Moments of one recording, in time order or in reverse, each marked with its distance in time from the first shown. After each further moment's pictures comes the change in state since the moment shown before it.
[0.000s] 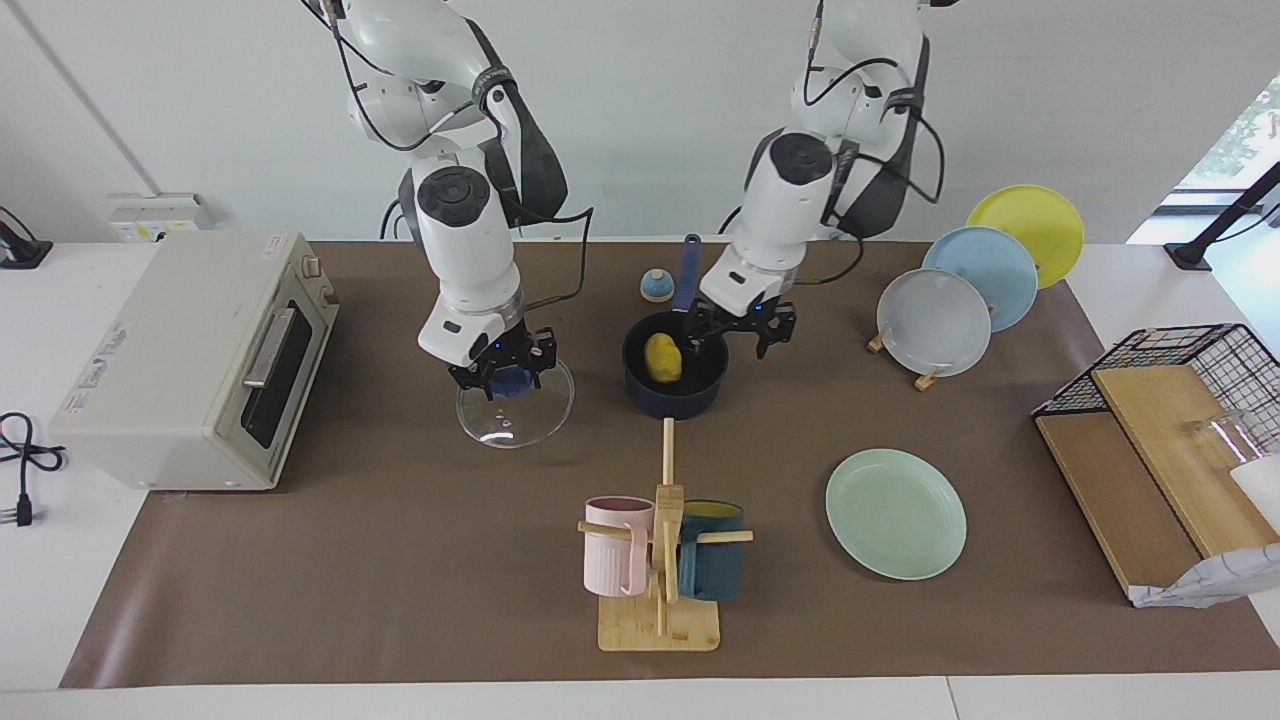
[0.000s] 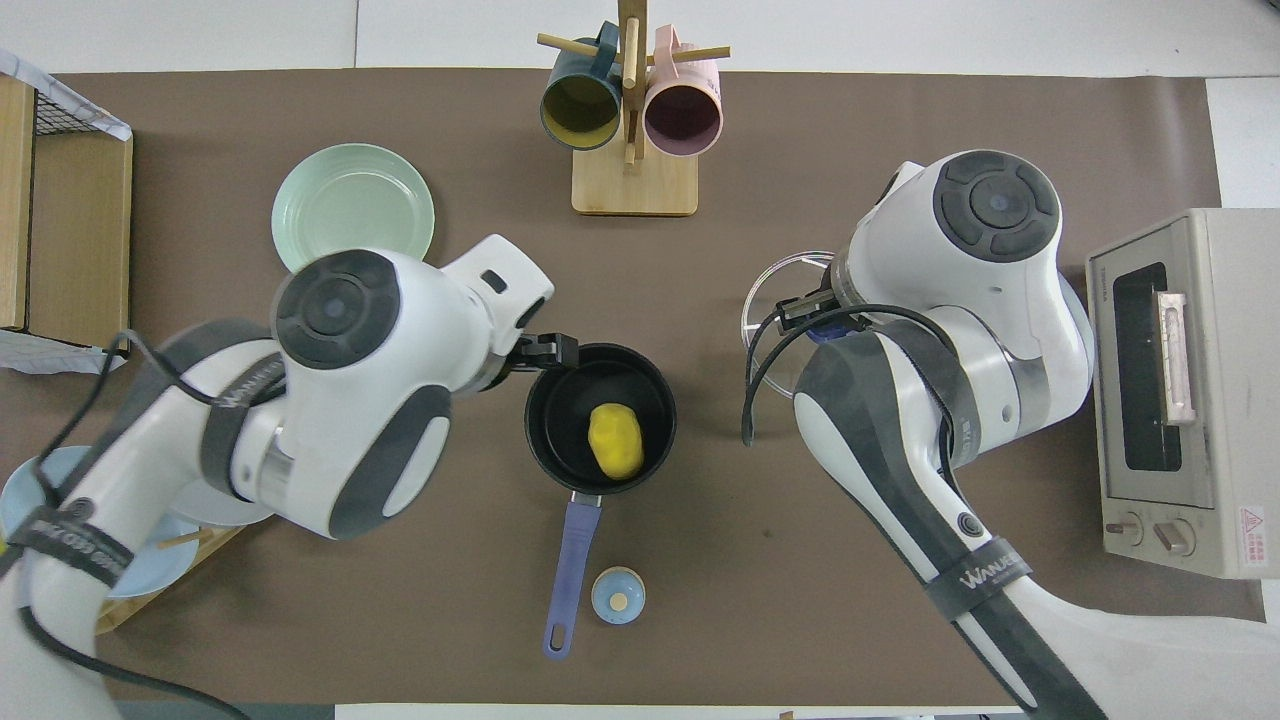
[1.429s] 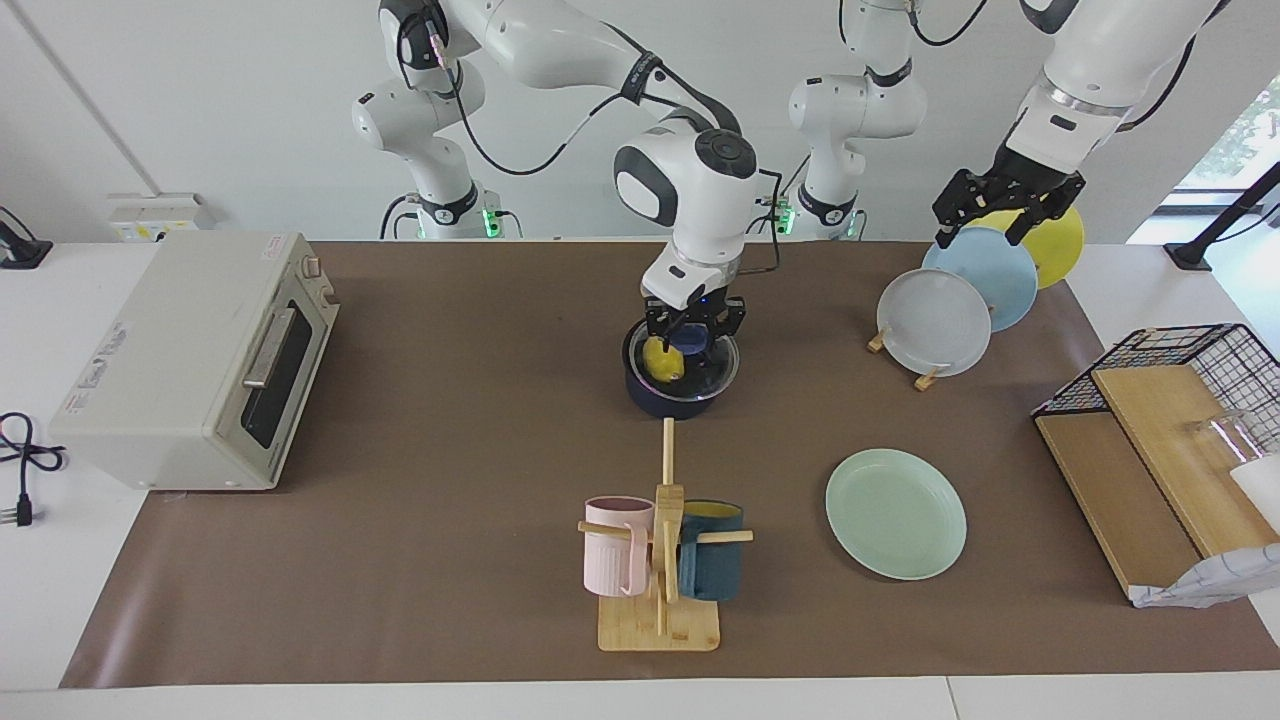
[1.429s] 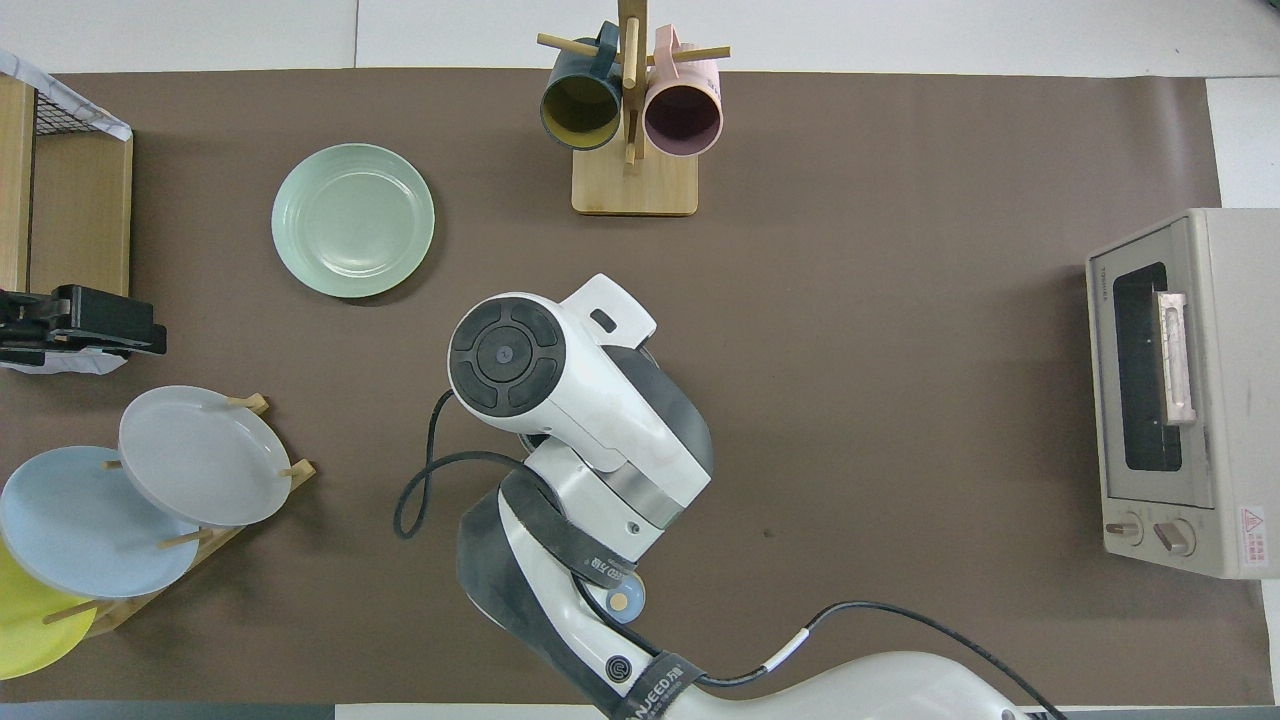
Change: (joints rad) left arm 0.383 -0.157 -0.006 0.287 0.057 -0.545 0.310; right arm 0.403 0.252 0.011 0.343 -0.077 -0.131 0.687
